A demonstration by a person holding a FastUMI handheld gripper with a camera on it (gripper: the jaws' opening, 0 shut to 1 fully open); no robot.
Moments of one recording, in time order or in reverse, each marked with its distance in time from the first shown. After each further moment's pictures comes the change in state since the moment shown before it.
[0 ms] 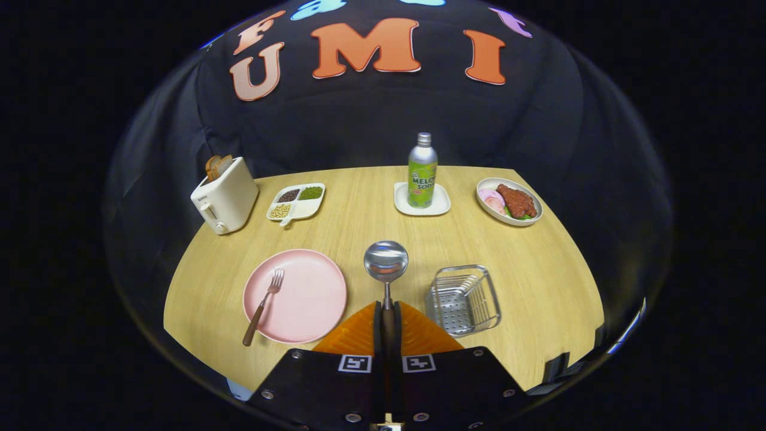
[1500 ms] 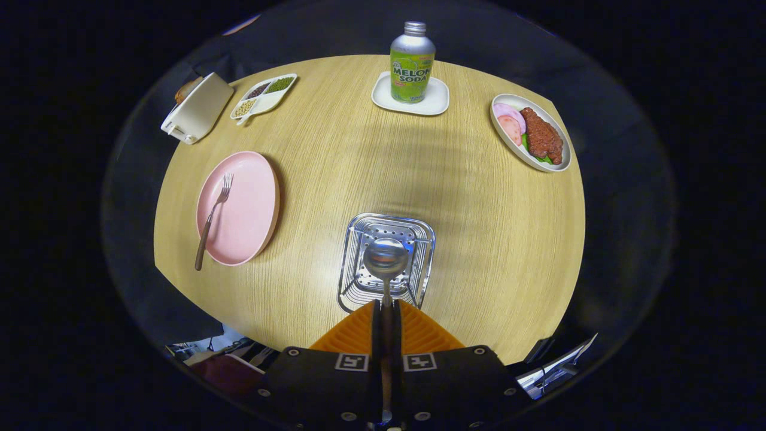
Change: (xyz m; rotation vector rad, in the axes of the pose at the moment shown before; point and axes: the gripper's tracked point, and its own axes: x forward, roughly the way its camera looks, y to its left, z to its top) arm 0.034 -0.076 -0.037 -0.198 0.654 0.078
